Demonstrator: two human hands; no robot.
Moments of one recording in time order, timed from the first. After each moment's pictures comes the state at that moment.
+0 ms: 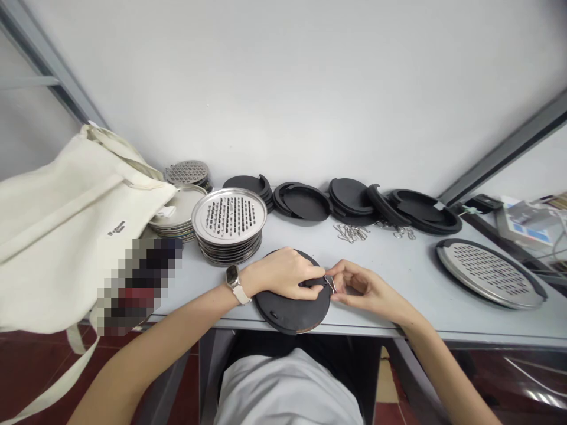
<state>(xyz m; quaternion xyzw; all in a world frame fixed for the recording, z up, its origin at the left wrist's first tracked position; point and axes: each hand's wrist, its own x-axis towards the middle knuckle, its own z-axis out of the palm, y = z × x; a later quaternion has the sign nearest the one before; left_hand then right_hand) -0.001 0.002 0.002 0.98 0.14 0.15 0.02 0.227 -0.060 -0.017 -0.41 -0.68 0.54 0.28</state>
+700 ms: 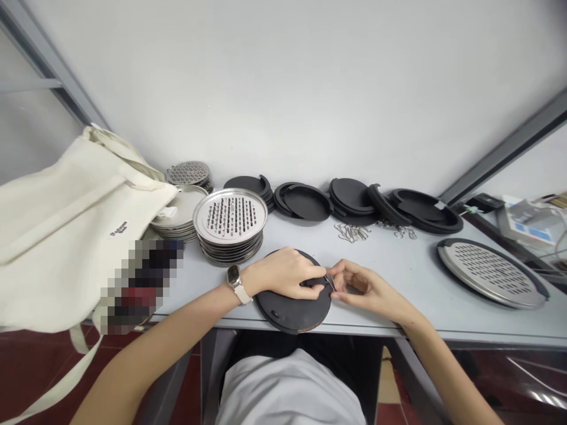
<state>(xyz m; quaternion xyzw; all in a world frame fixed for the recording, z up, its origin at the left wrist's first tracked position) -0.001 0.001 0.002 0.98 0.13 0.15 0.01 0.225 -0.059 -0.015 -0.42 -0.69 0.52 0.28</state>
